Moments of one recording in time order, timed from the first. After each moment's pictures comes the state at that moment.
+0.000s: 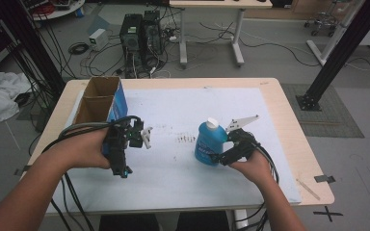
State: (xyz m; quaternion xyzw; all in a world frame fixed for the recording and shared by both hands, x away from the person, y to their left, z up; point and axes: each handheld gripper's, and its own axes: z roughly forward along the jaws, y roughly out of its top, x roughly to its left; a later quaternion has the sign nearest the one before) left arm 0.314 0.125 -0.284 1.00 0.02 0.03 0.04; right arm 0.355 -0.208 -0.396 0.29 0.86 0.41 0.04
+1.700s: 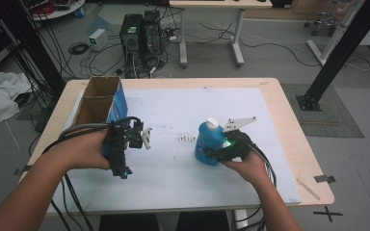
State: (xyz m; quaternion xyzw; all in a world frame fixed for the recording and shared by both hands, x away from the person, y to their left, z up) left arm 0.314 0.126 -0.287 1.00 0.02 0.03 0.04; right arm 0.356 -0.197 -0.401 0.27 0.85 0.45 0.06
